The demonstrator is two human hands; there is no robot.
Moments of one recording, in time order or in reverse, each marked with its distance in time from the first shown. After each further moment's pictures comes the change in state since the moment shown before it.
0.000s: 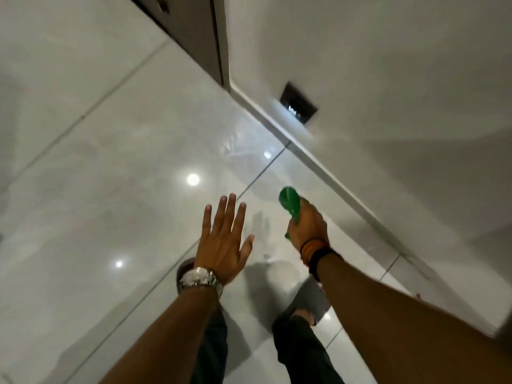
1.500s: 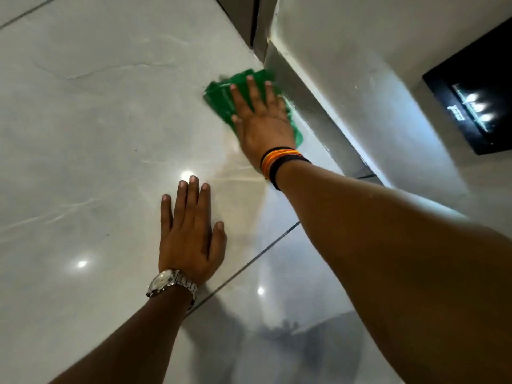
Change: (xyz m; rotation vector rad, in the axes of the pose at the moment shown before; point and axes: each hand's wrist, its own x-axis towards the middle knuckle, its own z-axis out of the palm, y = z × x) left_hand 0.222 -0.187 0.235 -0.062 0.470 -0.300; right_hand 0.400 -0.125 0.214 -0.804 0.047 -0.797
